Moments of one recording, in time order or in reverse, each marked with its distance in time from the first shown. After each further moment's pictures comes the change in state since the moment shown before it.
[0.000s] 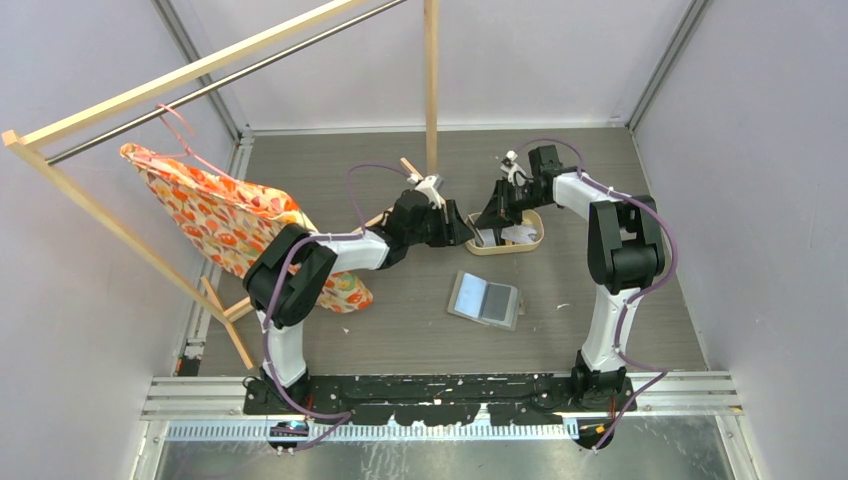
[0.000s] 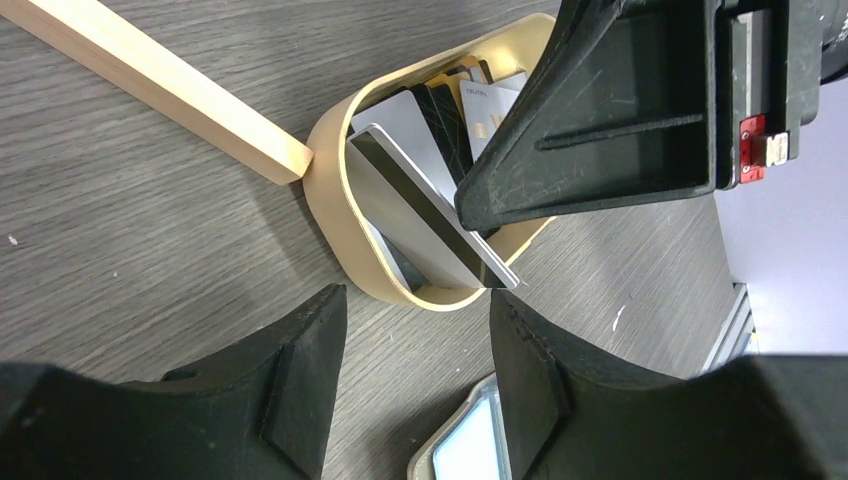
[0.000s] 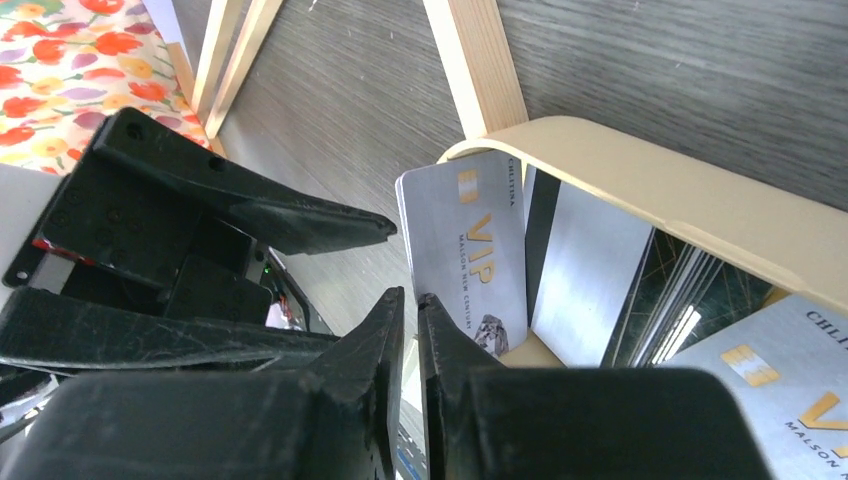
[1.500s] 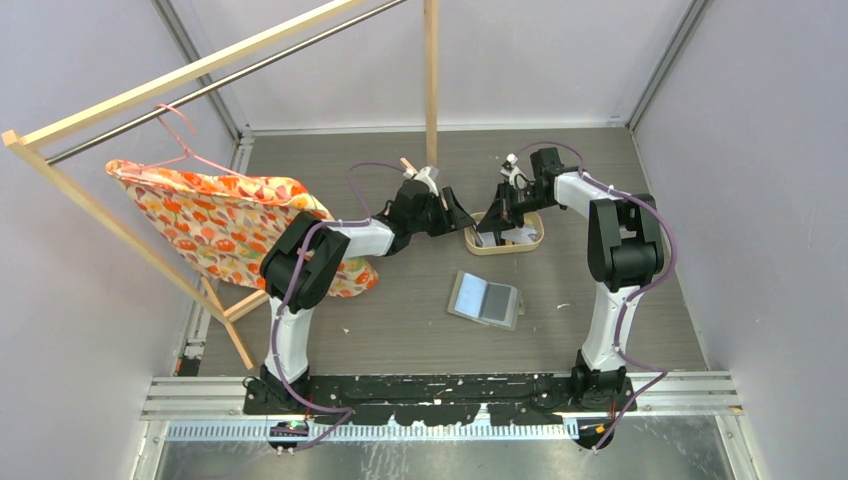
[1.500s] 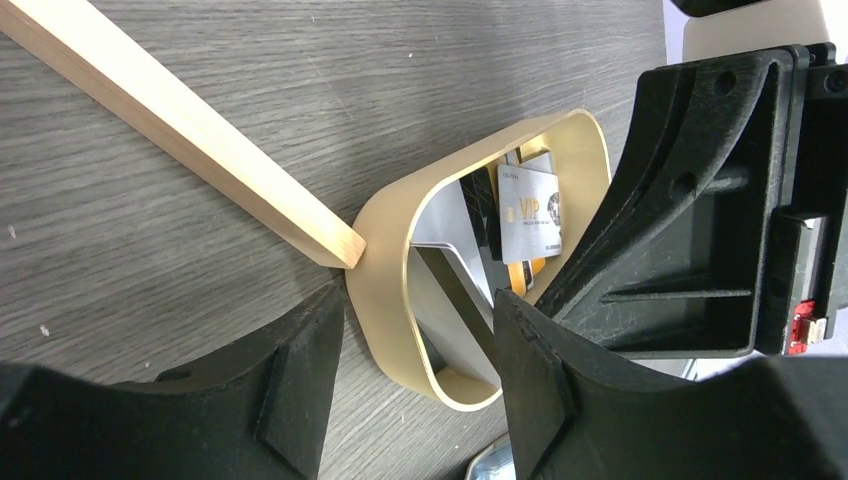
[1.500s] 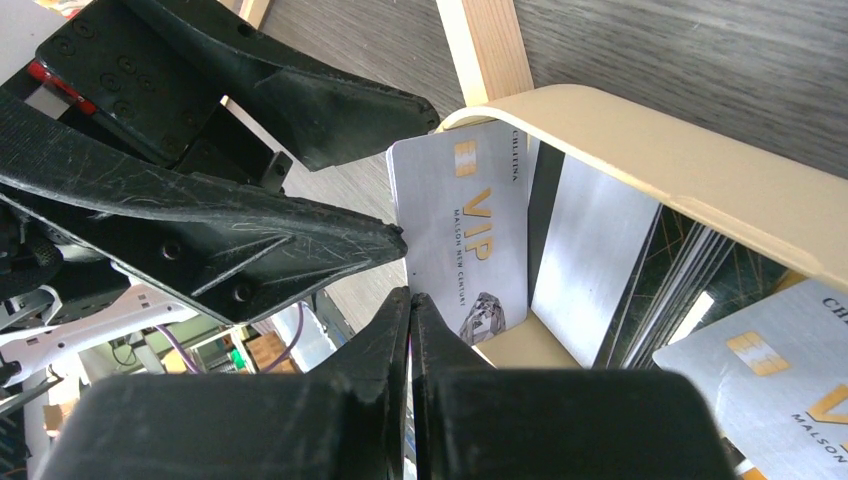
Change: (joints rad) left arm 0.057 0.135 0.128 -0.002 0.021 -0.142; right arm -0.016 0.021 0.010 -0.072 -0.054 -0.067
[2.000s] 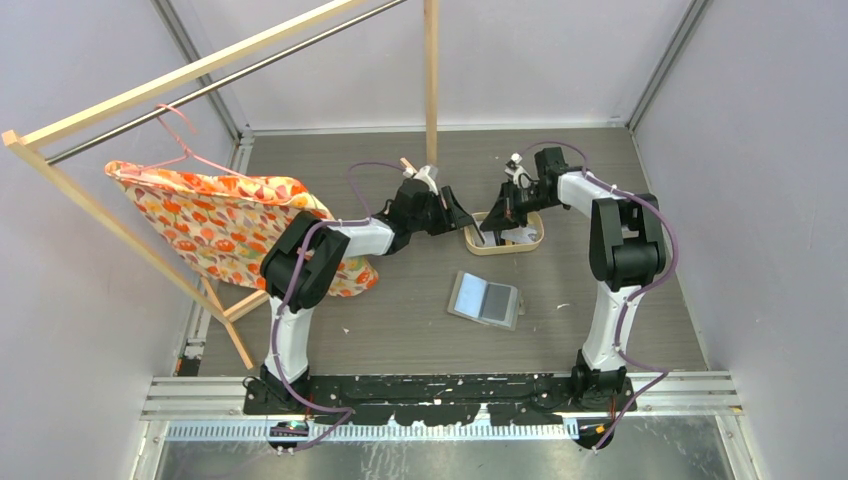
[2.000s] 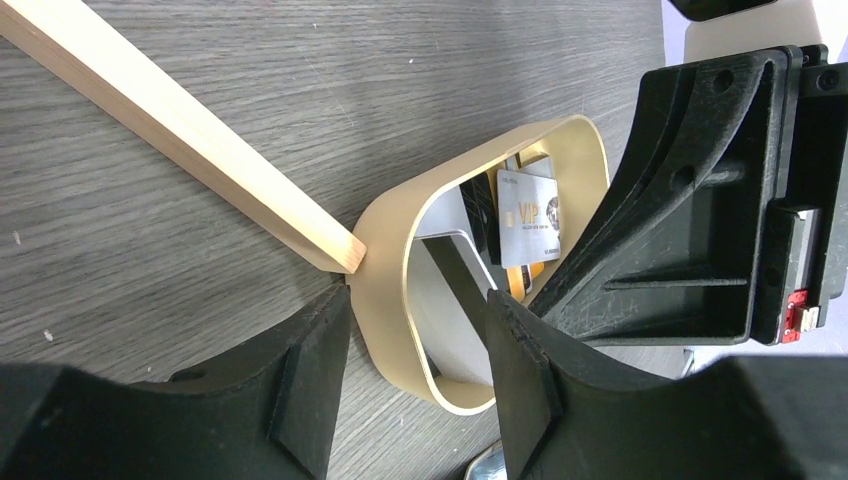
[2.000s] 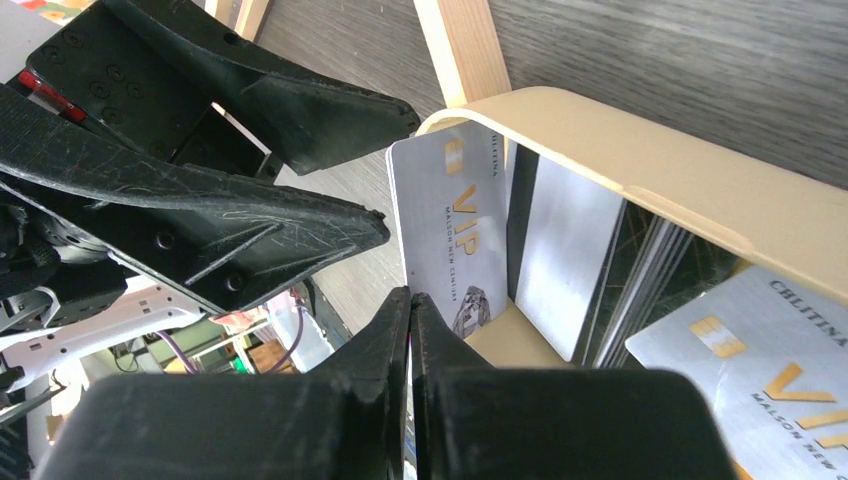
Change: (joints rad) left arm 0.003 0.009 0.014 -0.008 0.000 -0.005; right arm -0.020 0.002 0.002 -0.002 0.003 -0.003
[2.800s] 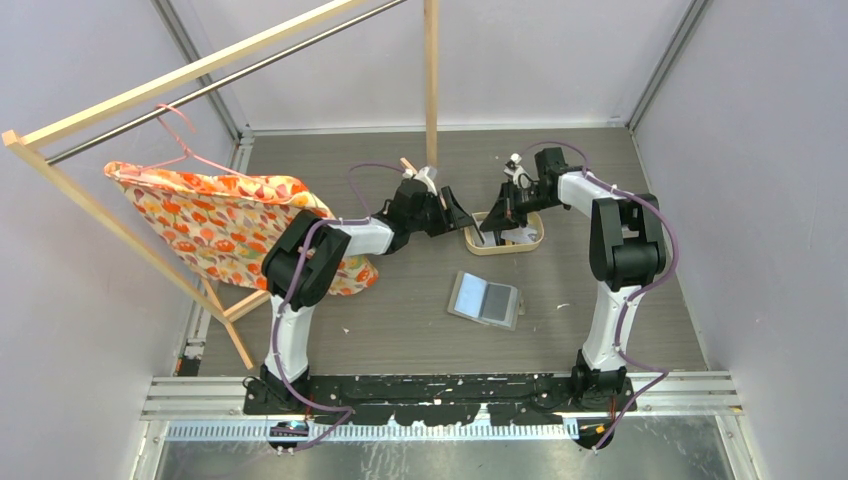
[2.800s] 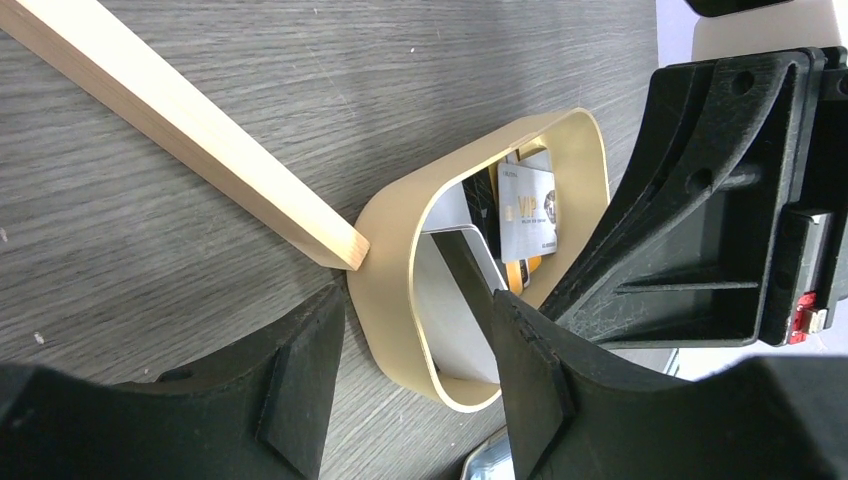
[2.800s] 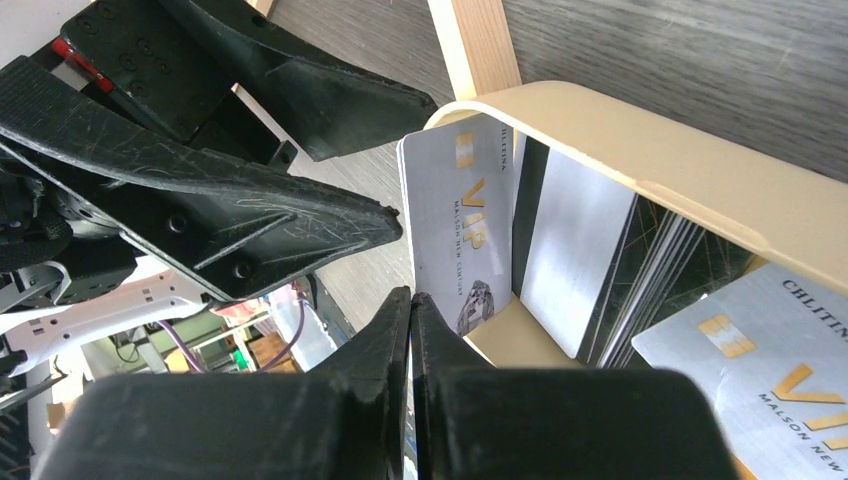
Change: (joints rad) left arm 0.012 0.013 0.001 0.010 0.040 -0.022; right arm -0.002 0.000 0.000 -0.010 -0.019 -0.018
